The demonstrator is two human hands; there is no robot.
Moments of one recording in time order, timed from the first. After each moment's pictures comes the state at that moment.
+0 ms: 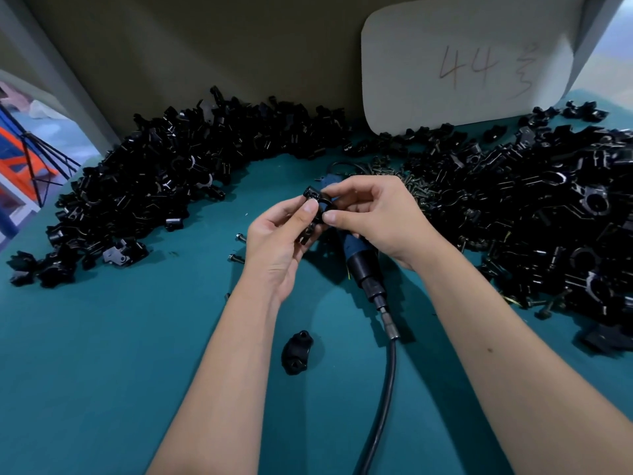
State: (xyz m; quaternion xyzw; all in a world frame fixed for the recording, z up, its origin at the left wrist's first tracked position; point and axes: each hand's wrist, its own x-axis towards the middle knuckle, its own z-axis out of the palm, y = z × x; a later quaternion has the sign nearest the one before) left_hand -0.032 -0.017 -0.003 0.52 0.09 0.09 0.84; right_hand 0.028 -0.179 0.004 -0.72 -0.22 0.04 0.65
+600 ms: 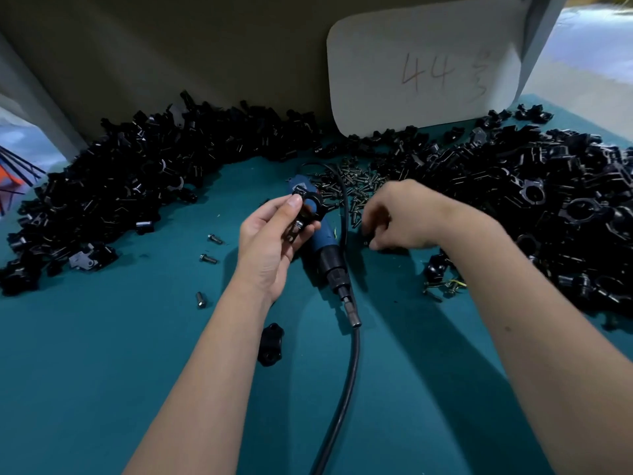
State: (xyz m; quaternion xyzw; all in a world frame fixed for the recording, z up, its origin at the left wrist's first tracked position) left_hand -0.042 -0.050 0.005 0.52 0.08 0.08 0.85; right_hand 0.022 -0.254 0.047 -0.95 -0.21 0.11 0.20
